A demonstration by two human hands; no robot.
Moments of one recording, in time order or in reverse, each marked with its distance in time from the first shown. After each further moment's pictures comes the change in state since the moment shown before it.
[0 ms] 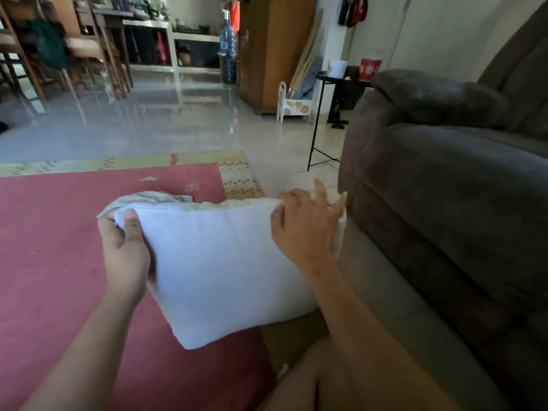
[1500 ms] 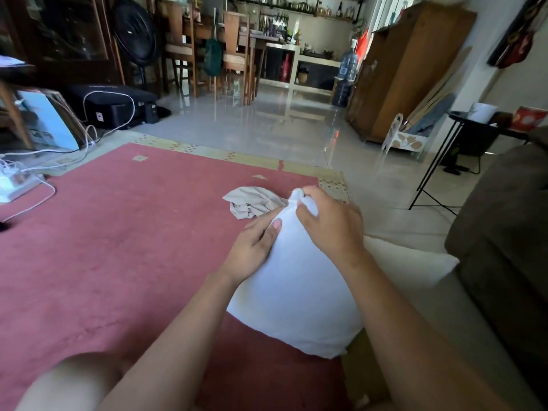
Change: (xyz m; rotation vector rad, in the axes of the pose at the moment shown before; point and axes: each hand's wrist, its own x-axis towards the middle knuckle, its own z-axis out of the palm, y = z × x) left_hand -0.006 0.006 -0.082 0.107 -0.460 0.097; right_hand 0.006 -0.173 -0.023 0.404 -0.225 -0.324
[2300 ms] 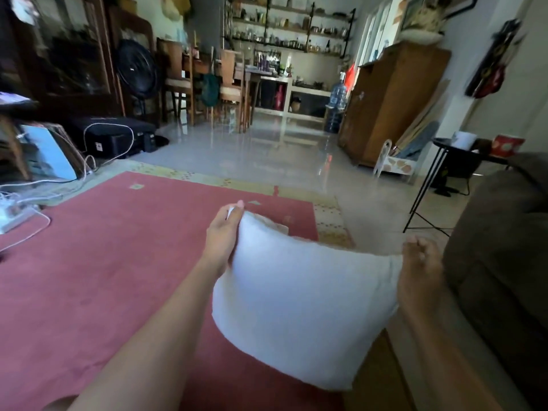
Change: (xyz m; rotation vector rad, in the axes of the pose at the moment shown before) left_hand 0.064 0.007 -0.042 -0.331 0.371 -0.236; right_hand -0.037 0.104 -0.037 0.675 0.500 0.502
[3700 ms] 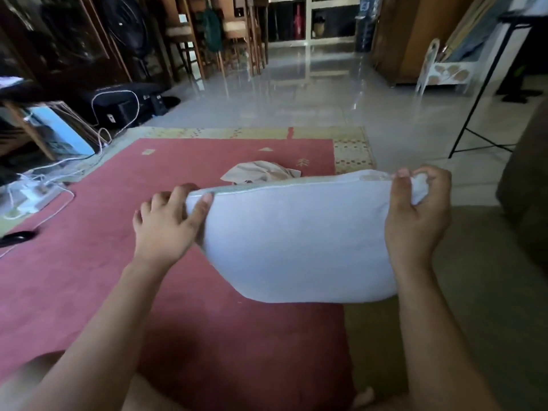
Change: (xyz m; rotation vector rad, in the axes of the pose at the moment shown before) left_hand -0.052 -0.034 -0.009 1.264 0.183 0.144; right_hand 0.025 0.075 0.014 0.061 0.099 -0.091
